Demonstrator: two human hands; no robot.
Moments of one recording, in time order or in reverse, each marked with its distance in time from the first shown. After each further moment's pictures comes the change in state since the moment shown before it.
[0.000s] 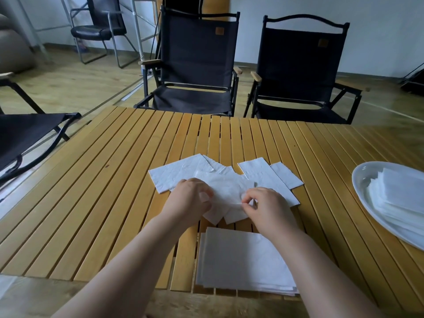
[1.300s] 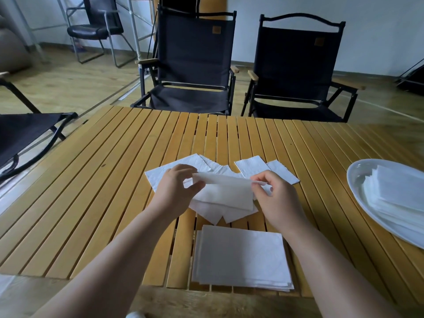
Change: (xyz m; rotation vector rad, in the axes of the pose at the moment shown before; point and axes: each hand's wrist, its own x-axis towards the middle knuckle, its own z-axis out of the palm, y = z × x) left_hand 0.000 -0.002 -0.016 -0.201 0.156 0.018; right_hand -0.004 0.003 -0.026 0.339 0.179 0.077
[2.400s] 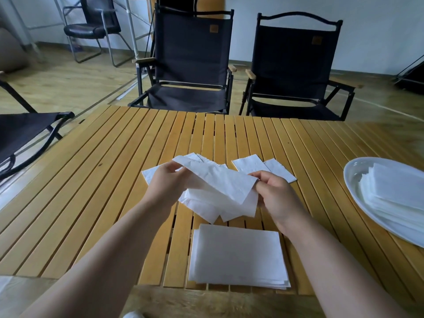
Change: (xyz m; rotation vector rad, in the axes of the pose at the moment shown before) left_hand -0.005 0.033 -0.013 -0.544 0.063 -0.372; right_hand 0.005 -0.008 -0.005 0.525 -0.205 0.324
